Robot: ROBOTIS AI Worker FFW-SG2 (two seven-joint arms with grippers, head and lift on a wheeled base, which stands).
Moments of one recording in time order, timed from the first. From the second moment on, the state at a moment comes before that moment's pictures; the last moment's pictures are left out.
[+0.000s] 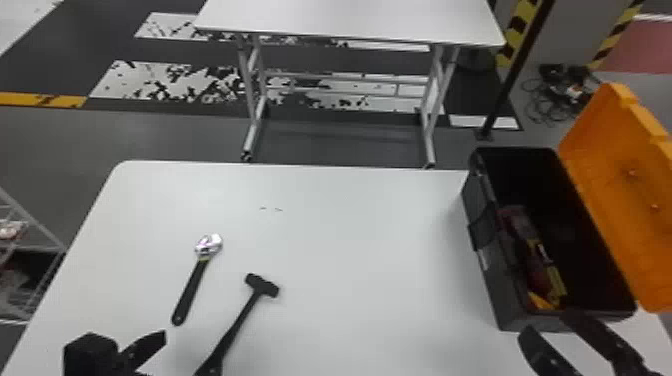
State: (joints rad) left arm 0.77 0.12 0.17 -2.00 0.05 0.34 -0.43; right arm 0.87 0.00 -0.45 -2.14 -0.43 0.20 0.86
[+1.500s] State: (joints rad) left arm 0.69 0.14 0.05 -1.86 -0.14 0.30 -0.36; right arm 0.85 -0.01 -0.50 -2.14 -0.52 0.21 0.91
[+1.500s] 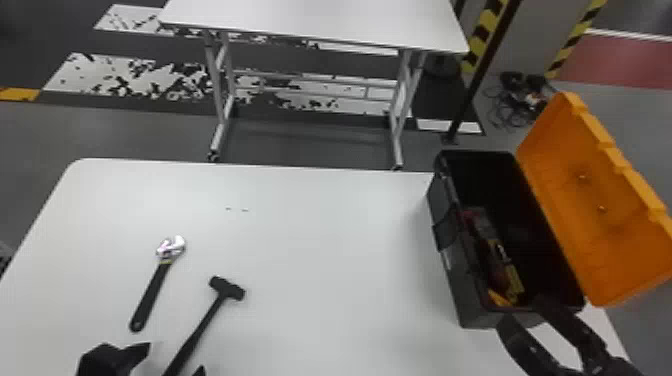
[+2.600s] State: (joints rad) left arm 0.68 0.13 0.05 -1.81 -0.14 0.29 -0.35; right arm 0.86 -0.01 -0.52 -2.14 -0.57 0.21 0.92
